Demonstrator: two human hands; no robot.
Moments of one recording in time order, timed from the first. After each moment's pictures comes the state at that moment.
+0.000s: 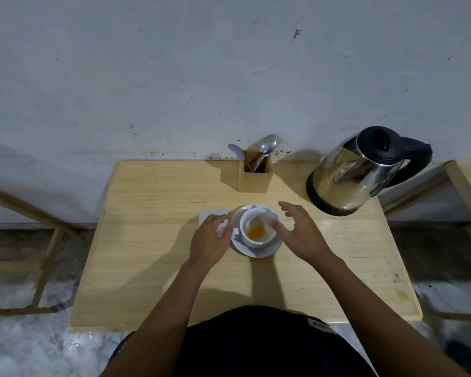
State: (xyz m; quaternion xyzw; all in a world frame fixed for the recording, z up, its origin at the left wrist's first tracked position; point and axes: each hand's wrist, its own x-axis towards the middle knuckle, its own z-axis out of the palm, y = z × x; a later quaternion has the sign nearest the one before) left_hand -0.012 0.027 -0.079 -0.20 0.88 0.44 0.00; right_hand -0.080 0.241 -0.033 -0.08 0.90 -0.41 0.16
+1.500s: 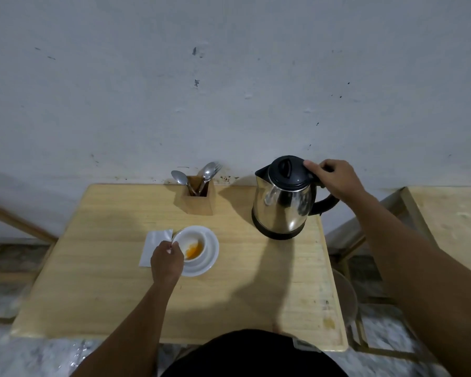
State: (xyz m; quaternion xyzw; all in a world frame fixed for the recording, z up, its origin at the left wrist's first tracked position) left_hand -0.035 0.128 -0.068 -0.45 0.82 0.35 -0.10; right_hand -0.285 0.448 0.061 -0.09 0.90 -0.42 0.06
